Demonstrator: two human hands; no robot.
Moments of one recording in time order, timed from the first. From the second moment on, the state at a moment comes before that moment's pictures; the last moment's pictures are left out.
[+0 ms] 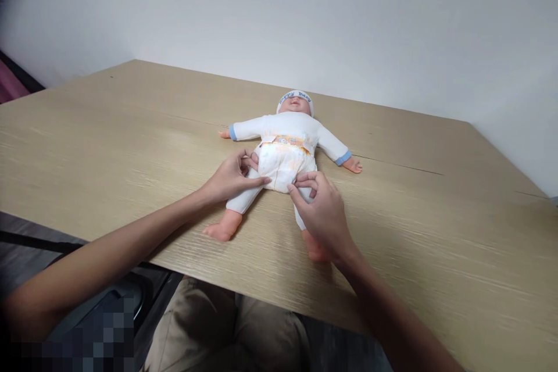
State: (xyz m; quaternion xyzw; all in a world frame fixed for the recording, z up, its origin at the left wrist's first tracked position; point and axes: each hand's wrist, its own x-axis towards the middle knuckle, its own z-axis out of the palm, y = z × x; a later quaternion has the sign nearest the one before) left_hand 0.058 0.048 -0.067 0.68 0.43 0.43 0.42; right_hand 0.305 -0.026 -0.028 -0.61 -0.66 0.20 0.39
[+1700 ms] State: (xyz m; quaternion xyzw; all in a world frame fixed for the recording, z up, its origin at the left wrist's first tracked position) left_hand 0.052 0.042 -0.051 0.62 0.38 0.37 0.57; right_hand 0.304 -0.021 -0.044 -0.57 -0.59 0.35 0.45
